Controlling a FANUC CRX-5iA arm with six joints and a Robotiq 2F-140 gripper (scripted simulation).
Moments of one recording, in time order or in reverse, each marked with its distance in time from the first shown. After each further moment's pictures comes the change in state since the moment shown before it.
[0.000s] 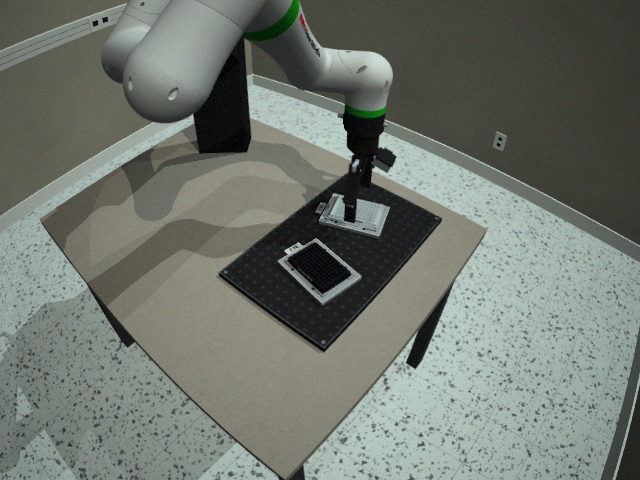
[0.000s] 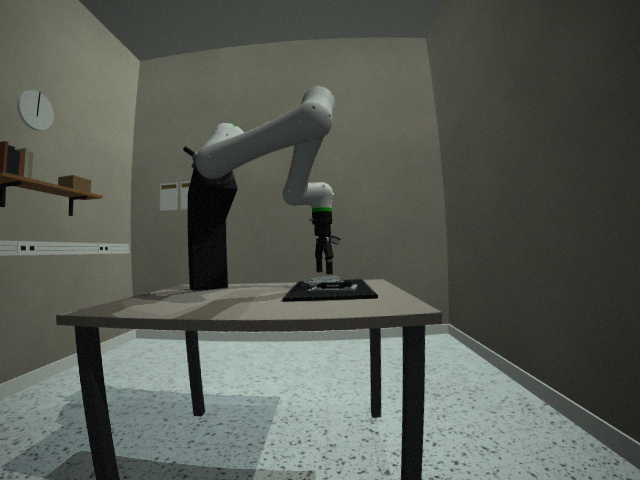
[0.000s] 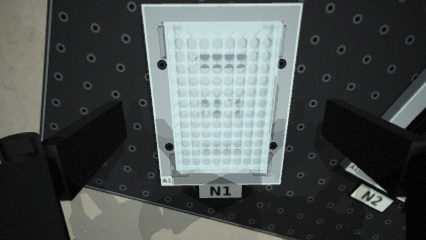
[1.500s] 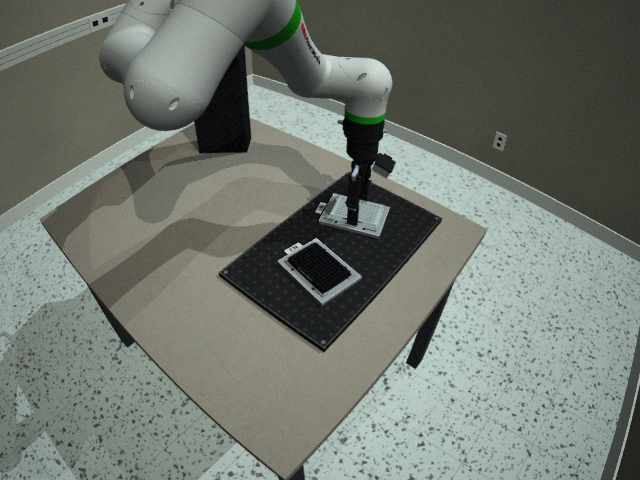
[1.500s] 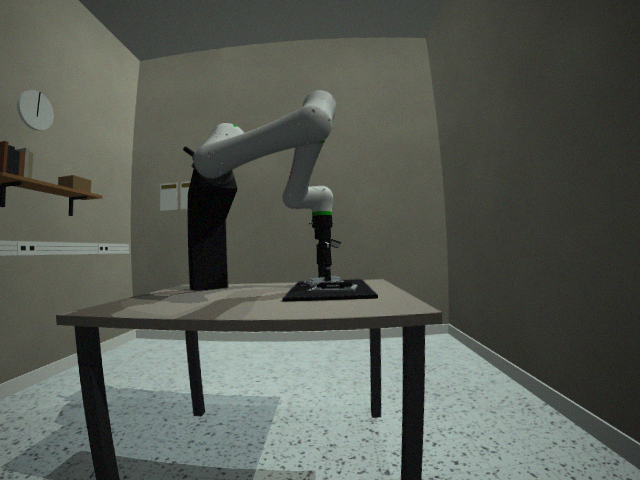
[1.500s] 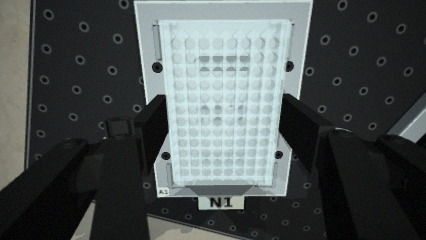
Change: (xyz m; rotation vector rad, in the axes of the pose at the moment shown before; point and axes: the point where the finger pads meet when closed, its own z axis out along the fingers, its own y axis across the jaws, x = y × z) arm 0.000 0.000 0.017 0.000 0.000 0.000
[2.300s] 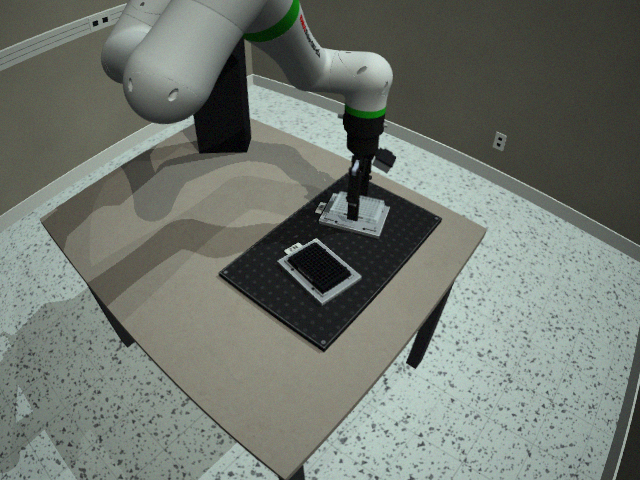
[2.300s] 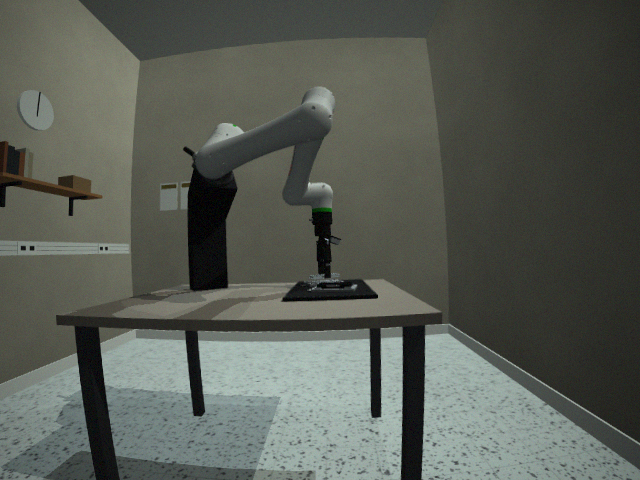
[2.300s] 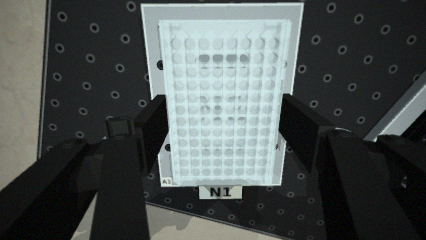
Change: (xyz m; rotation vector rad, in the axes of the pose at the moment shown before) arm 0.000 0.000 -0.015 0.000 0.000 0.000
